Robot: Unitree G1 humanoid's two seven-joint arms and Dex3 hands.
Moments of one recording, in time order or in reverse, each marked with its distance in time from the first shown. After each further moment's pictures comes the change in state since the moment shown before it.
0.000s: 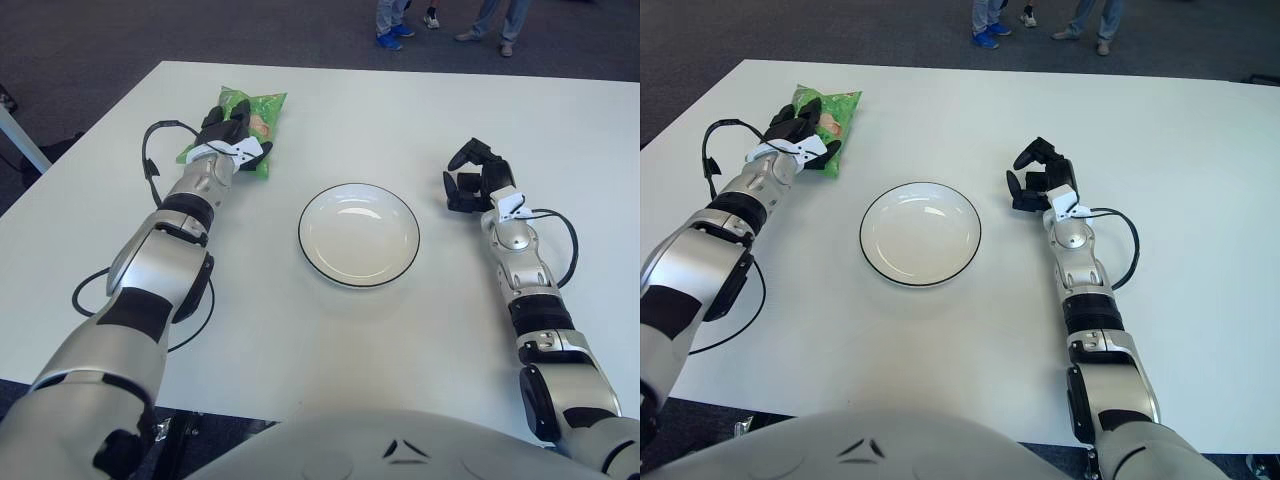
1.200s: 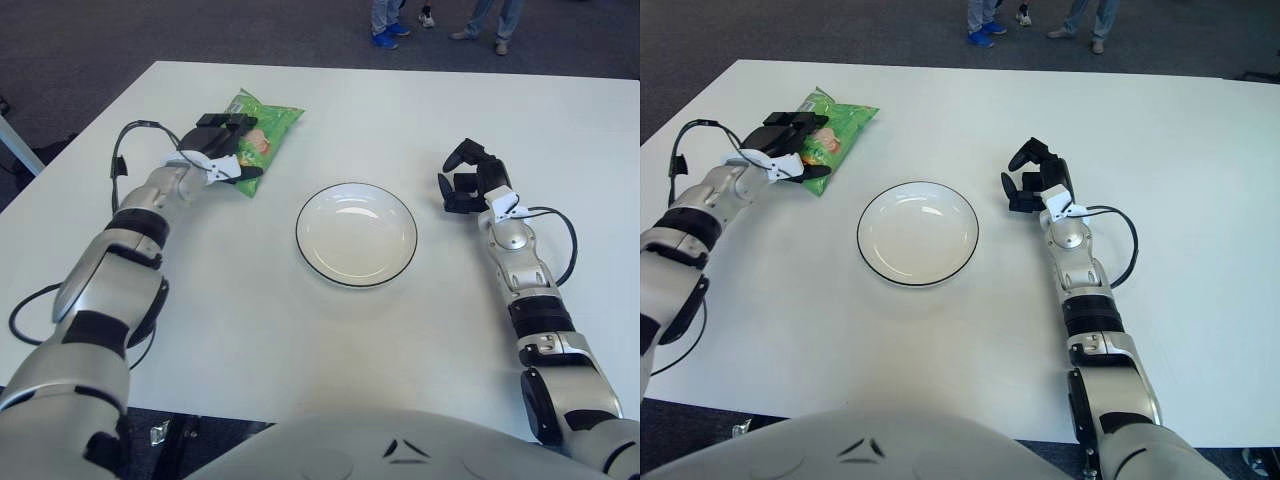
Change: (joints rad) left arm 0.184 0.270 -0.082 -0.242 0.052 -0.380 -0.046; right arm 0.004 -0.003 0.019 -0.040 -0.024 0.037 0.003
